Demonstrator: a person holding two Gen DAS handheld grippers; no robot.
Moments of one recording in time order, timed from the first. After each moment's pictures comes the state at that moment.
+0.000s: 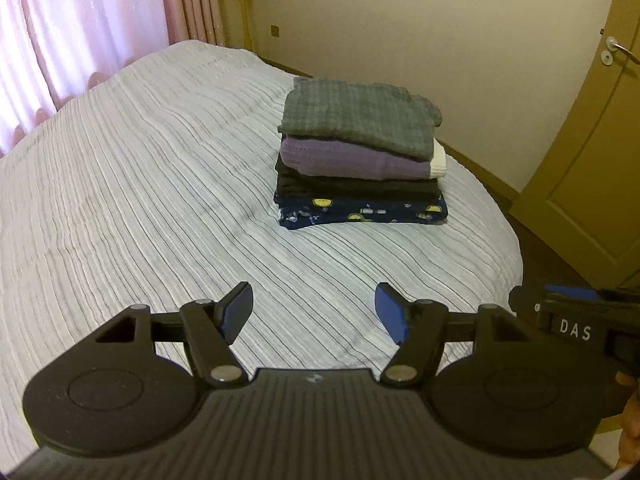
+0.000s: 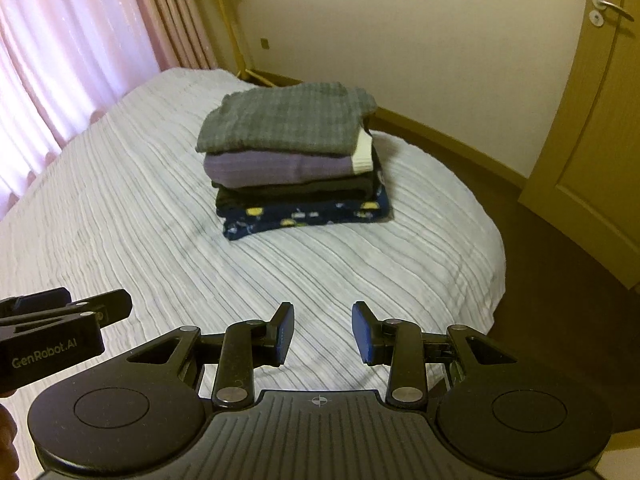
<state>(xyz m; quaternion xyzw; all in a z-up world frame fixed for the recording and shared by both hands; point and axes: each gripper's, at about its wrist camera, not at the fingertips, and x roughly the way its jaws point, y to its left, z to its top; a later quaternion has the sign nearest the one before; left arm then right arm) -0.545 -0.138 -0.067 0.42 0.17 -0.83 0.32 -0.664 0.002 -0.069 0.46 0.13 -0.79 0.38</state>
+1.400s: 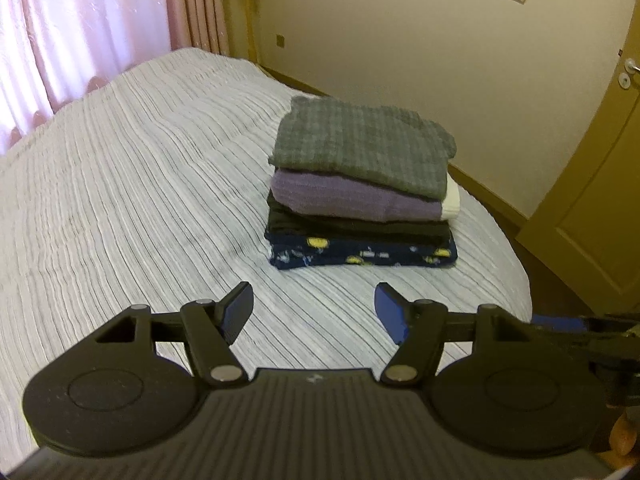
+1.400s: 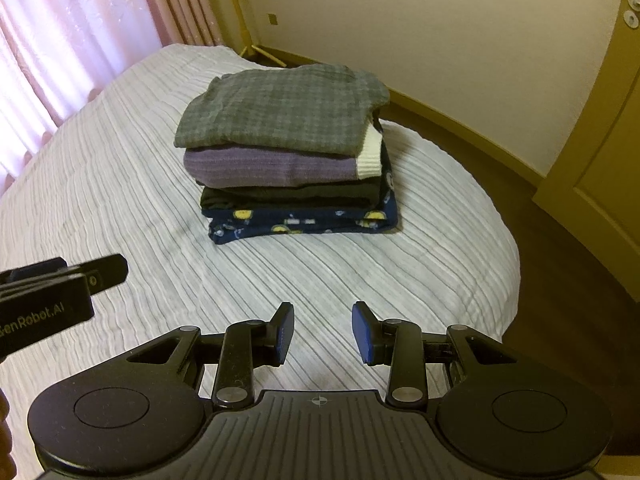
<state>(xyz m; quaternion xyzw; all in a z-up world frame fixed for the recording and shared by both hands) -0.597 -0.177 -0.078 0.39 0.17 -0.84 0.33 -0.722 -0.047 -0.098 0.48 0.15 -0.77 0.39</state>
